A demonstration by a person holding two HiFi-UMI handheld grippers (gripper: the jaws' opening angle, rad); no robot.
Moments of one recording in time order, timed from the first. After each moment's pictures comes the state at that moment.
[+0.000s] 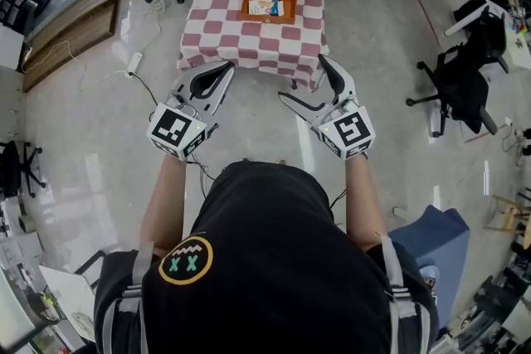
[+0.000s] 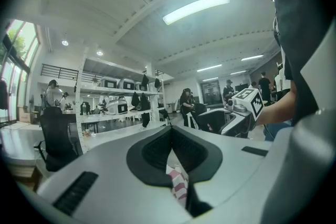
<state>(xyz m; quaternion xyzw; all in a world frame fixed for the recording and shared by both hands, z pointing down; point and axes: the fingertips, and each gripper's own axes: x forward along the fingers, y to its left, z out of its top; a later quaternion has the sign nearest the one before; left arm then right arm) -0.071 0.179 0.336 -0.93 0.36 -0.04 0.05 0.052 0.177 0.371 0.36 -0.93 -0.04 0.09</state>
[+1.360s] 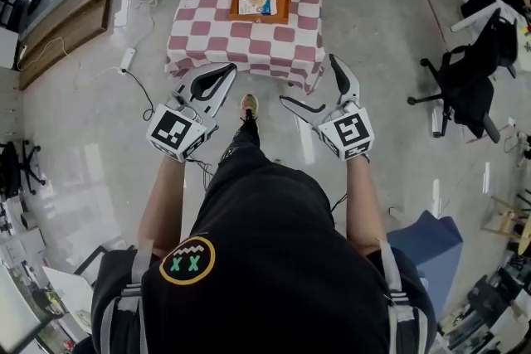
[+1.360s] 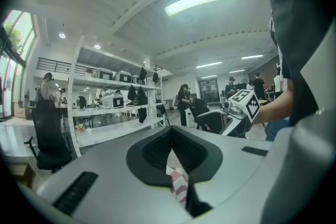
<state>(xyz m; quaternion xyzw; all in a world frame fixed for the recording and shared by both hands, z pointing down) -0.022 0.109 0.374 -0.94 0.34 -0.06 0.04 0.105 0.100 0.426 0.37 -0.92 0.00 0.12</state>
